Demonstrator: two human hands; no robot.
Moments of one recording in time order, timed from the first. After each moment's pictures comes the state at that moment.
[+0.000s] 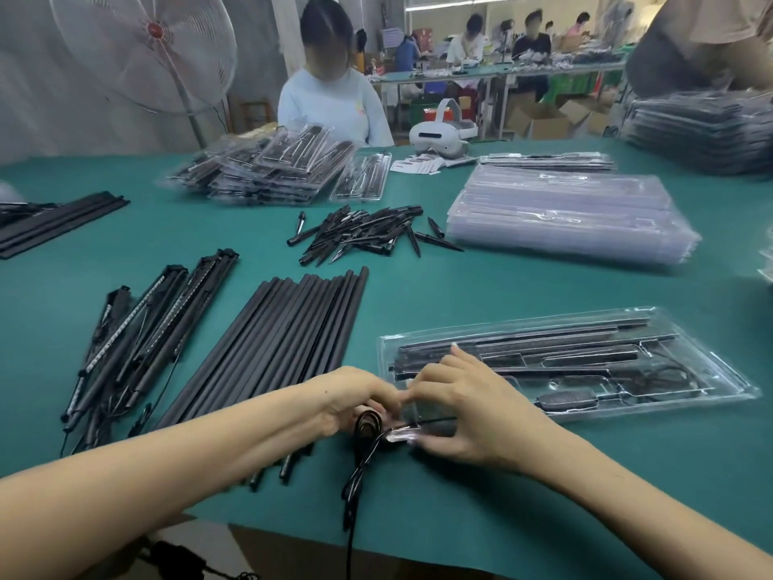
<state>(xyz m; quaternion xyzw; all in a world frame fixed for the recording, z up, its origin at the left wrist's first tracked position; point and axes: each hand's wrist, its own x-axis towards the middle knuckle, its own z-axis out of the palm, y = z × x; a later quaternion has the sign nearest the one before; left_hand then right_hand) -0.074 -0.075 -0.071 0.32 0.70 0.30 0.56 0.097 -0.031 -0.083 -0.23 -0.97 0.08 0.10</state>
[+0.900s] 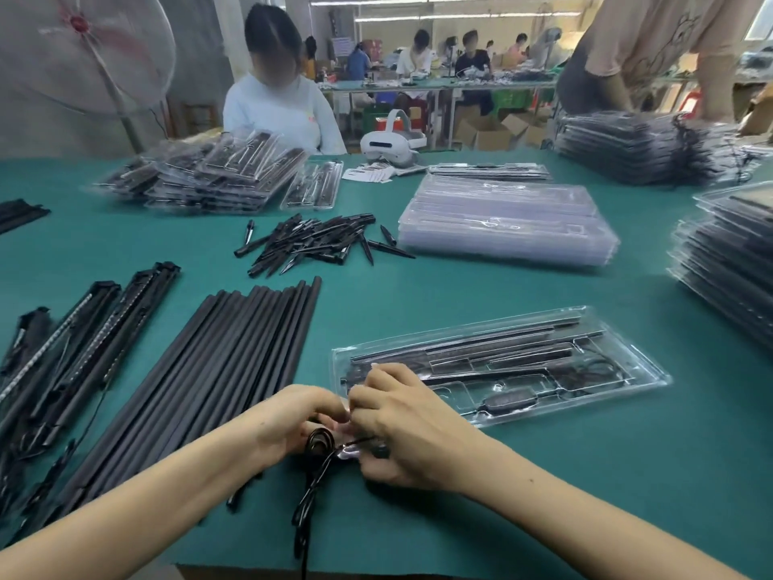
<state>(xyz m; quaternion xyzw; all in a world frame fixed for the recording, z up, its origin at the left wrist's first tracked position) -0.084 -0.080 -0.078 0.32 0.65 0.33 0.61 0.084 -0.047 -0.084 -0.18 -0.98 -0.01 0.12</state>
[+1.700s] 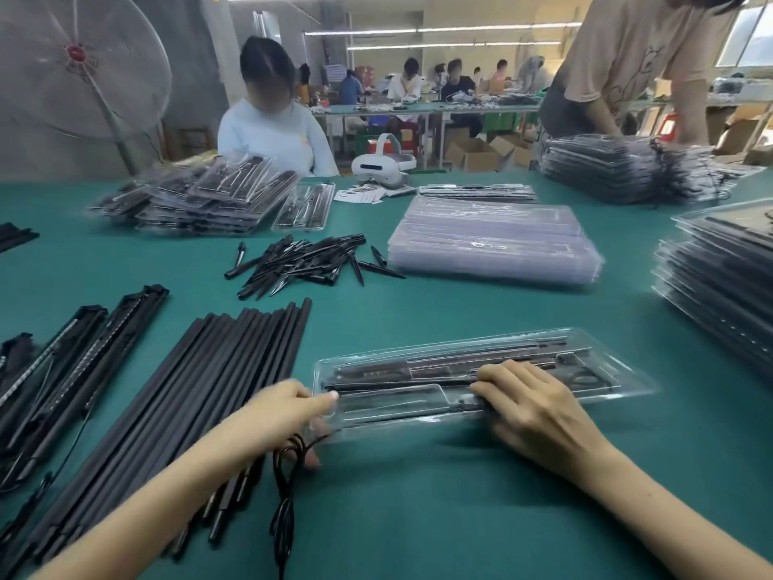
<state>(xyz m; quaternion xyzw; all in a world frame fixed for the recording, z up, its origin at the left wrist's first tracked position) -0.087 -0.075 -0.052 0.48 0.77 0.20 0.38 0.201 0.010 -0.102 -0.24 -0.89 -0.23 0.30</state>
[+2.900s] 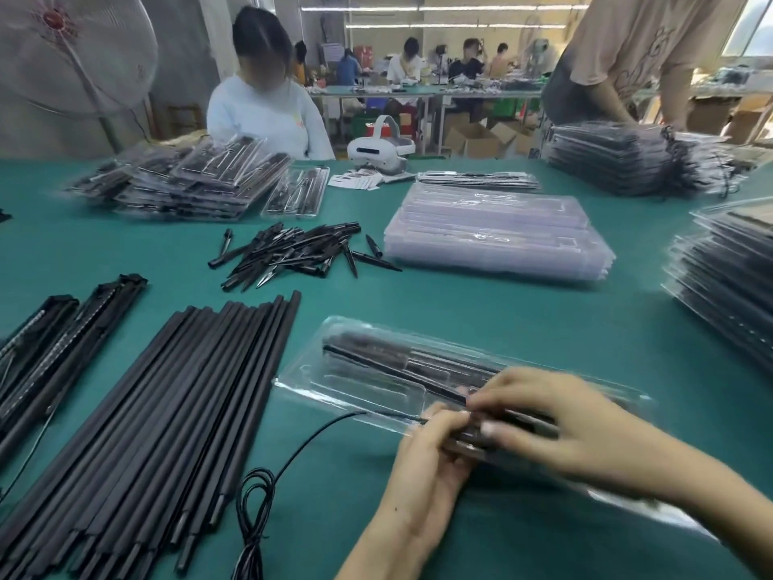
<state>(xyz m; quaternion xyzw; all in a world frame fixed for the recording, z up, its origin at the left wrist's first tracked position) 0.060 -0.052 -0.101 0.20 0.35 0.60 0.69 0.205 -0.009 -0.042 -0.34 -0.89 0.23 0.18</state>
